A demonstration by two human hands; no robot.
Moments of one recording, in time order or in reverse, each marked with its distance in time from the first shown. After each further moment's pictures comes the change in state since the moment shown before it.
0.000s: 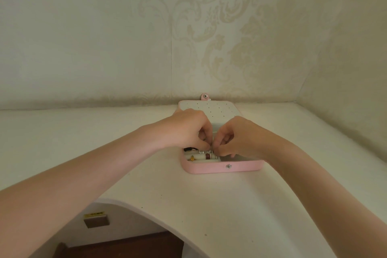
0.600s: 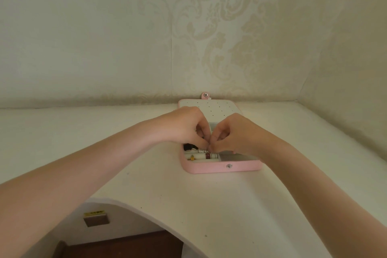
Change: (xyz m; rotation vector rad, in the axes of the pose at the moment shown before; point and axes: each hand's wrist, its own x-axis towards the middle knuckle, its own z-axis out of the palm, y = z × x) left_hand 0.001 -0.008 -0.002 -0.206 -0.047 -0.002; right_hand 0.007 -0.002 0.005 -0.011 0.068 0.001
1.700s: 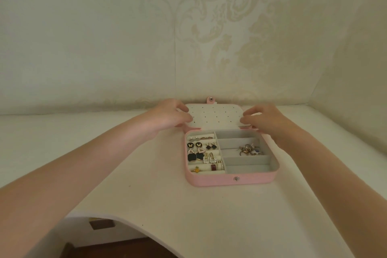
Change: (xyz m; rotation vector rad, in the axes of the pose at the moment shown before) left_hand 0.016 -0.041 -0.016 -0.528 0.322 -0.431; right_hand 0.047 0.044 -0.033 0.374 0.331 0.239
